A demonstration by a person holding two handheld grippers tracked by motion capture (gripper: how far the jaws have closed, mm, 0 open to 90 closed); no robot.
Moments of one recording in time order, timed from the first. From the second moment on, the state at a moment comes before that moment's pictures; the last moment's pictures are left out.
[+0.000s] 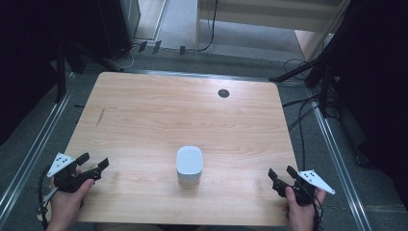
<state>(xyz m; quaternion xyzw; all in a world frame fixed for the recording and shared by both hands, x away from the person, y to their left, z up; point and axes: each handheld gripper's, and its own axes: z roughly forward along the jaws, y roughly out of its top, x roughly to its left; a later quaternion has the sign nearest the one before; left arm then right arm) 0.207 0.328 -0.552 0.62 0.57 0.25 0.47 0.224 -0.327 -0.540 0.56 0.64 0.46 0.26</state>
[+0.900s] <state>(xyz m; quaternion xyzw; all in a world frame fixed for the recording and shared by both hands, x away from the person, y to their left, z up) 0.209 0.327 -0.552 0.63 0.57 0.25 0.47 0.202 -0.348 -0.547 0.57 0.65 0.42 0.27</state>
